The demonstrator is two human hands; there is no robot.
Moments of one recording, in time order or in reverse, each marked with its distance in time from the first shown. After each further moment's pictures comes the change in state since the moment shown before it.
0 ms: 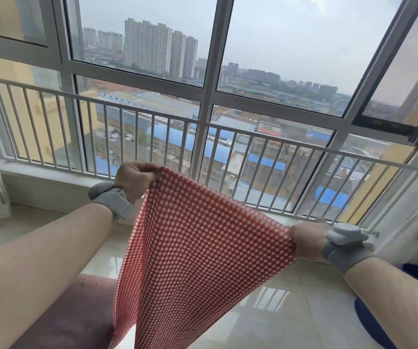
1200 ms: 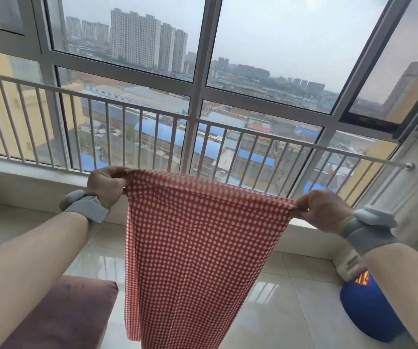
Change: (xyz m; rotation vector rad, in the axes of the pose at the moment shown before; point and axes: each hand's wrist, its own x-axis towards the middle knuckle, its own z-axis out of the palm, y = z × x) left_hand 0.016 -0.040 -0.013 -0.065 0.123 -0.070; right_hand 0.004 0.056 -0.016 0.465 0.389 0.061
